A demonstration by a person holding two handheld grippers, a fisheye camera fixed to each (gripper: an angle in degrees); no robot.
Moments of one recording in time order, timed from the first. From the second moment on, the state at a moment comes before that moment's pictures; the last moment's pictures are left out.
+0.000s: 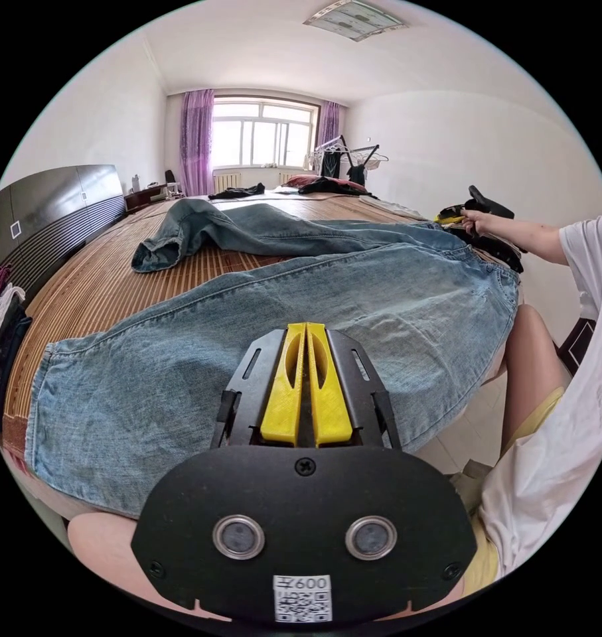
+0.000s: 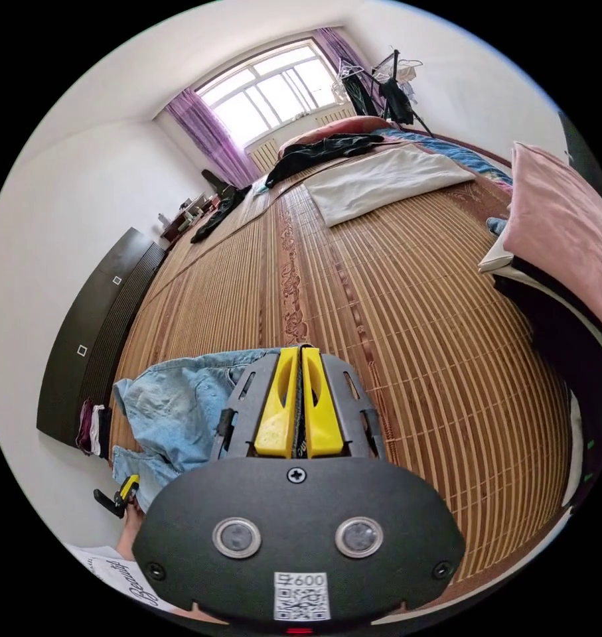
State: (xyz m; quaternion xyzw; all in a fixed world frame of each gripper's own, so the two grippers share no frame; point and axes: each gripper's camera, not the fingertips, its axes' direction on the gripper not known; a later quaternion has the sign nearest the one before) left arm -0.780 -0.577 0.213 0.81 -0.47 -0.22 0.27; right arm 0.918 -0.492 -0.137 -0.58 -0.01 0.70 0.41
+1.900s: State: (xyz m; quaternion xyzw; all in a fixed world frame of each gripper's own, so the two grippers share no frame) left arm -0.330 -0.699 -0.034 0.83 -0.42 -0.33 0.17; right arm 0.759 -0.762 -0.363 -0.59 0.06 0.58 0.56
